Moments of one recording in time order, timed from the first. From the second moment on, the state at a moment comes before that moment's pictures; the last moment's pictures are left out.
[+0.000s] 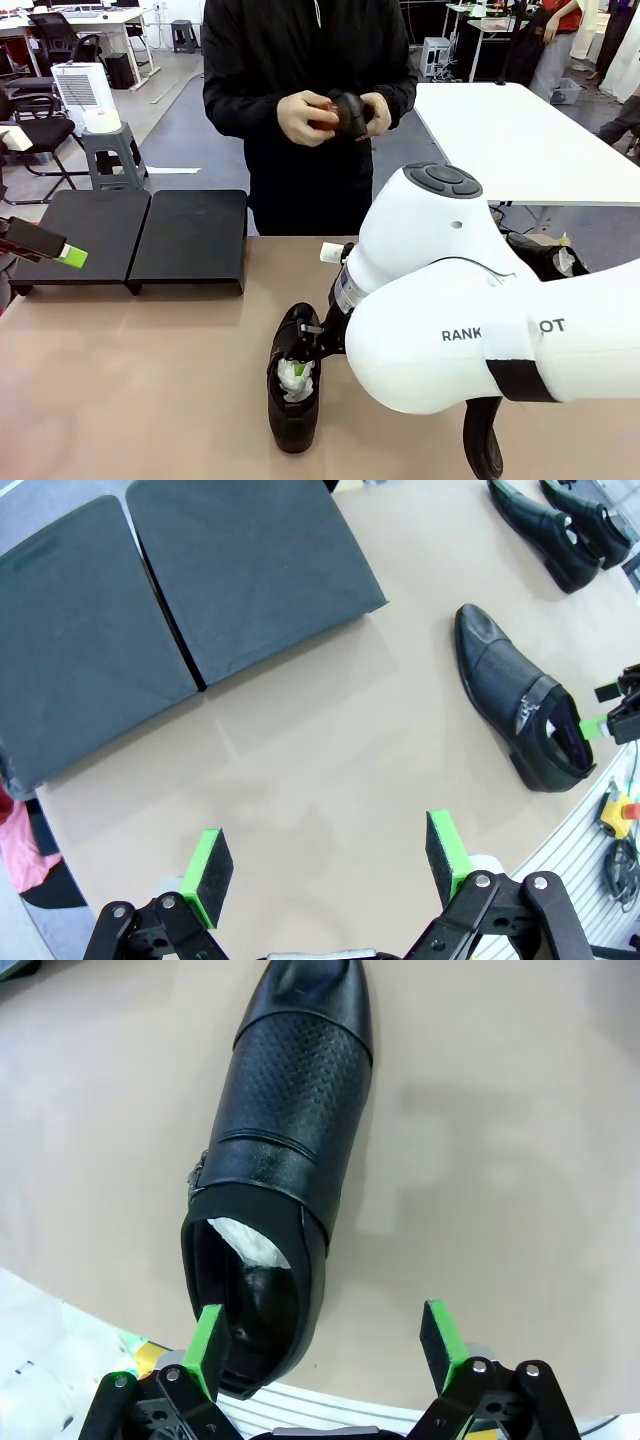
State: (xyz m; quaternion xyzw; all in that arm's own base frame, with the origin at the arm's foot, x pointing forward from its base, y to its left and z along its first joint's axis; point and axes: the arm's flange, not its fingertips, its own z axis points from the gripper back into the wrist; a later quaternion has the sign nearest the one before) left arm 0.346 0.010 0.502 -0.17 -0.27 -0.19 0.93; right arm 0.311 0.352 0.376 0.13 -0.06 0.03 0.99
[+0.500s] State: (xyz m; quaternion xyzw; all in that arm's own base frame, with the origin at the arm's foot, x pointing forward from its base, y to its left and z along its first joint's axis) left arm 0.346 0.010 0.502 -0.17 -0.27 -0.19 0.93; right arm 0.312 0.353 0.376 0.13 -0.06 0.03 0.99
